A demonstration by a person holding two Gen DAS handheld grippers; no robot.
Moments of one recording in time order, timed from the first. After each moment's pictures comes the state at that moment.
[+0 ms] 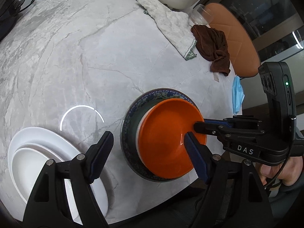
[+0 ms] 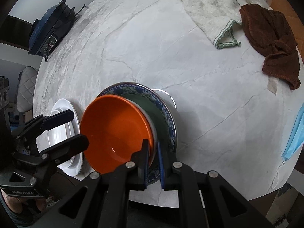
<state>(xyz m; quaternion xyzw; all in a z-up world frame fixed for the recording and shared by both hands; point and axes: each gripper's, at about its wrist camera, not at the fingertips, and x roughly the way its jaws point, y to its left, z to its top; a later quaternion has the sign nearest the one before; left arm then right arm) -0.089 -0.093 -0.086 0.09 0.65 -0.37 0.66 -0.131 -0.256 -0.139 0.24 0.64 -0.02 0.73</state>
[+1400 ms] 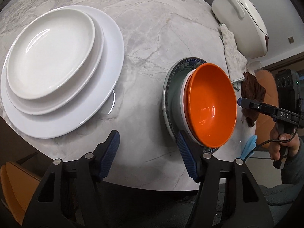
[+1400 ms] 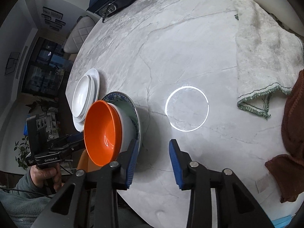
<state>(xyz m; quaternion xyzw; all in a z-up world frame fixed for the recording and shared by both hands) -0.211 -0.012 -0.127 -0.14 0.65 -0.10 0.74 -0.082 -0.332 -0.149 0.13 0.63 0.28 0.71</state>
